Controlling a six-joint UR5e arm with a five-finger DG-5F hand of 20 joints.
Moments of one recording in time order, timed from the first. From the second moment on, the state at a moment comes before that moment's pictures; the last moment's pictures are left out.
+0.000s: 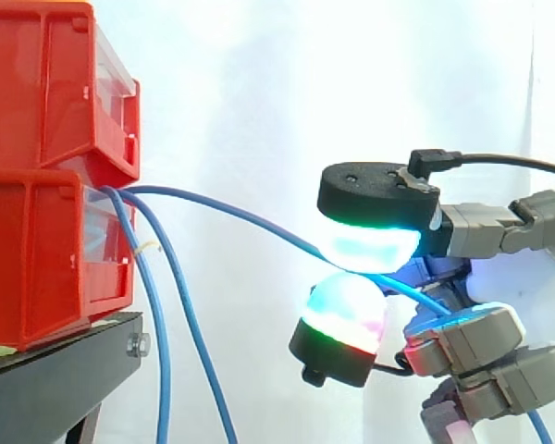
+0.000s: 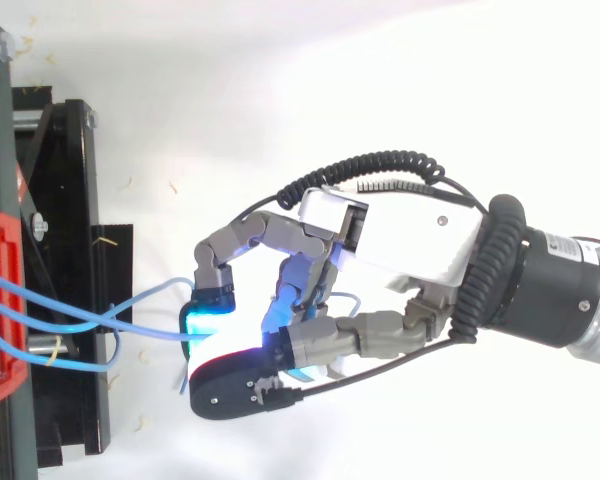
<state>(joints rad) 0.27 -2.27 -1.23 -2.90 -1.05 -0.12</state>
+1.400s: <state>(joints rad) 0.24 -2.27 -1.08 -3.20 -1.05 -0.05</state>
